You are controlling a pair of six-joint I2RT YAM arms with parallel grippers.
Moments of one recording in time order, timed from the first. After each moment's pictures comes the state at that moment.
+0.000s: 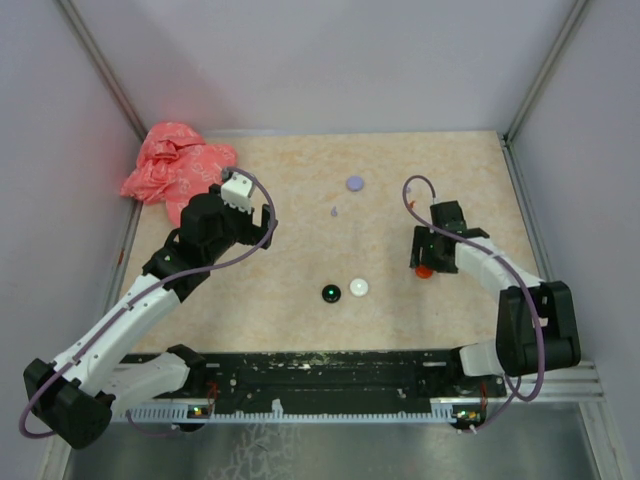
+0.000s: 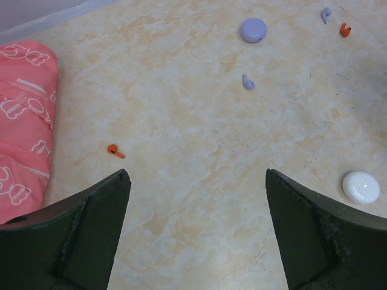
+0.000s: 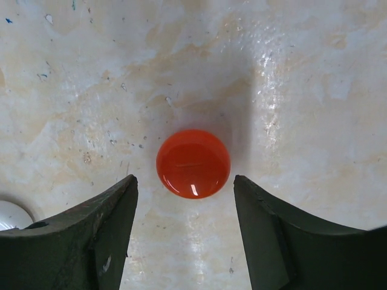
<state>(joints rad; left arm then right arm) -0.55 1.01 0.90 -0.23 -0.14 -0.01 0.17 1.37 0.77 -0.49 0.05 0.29</state>
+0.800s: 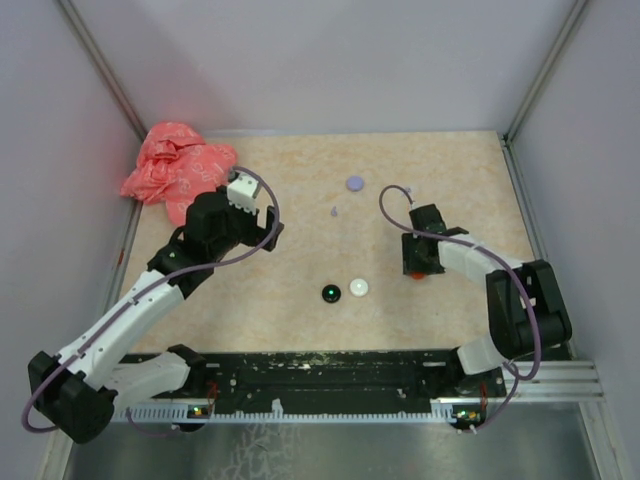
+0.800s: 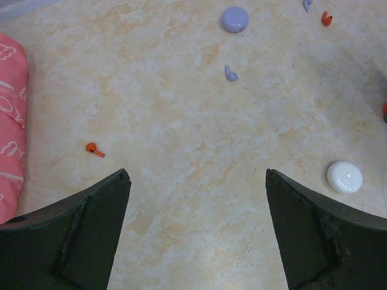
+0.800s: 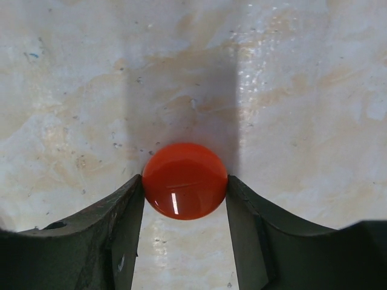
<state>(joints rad) -0.55 1.03 0.90 -0.23 -0.08 -0.03 0.26 1.48 0.78 -0.45 0.13 0.23</state>
